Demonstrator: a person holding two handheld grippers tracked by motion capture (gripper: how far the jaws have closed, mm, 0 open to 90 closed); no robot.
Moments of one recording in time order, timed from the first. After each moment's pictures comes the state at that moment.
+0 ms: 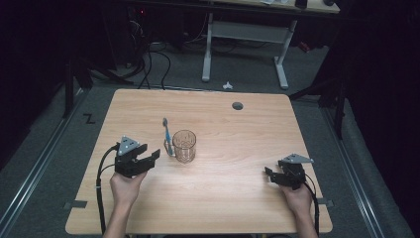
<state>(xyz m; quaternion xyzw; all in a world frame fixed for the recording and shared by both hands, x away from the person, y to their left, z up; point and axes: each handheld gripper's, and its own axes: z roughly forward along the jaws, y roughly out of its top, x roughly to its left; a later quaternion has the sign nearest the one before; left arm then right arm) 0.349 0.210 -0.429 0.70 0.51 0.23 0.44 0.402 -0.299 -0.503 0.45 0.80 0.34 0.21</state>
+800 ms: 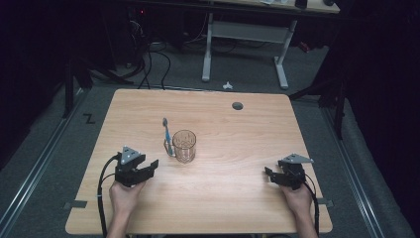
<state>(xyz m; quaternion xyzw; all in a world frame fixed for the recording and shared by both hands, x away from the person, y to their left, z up) 0.339 0.212 -0.459 0.71 0.53 0.22 0.40 0.402 -0.299 -0.503 0.45 0.80 0.34 0.21</state>
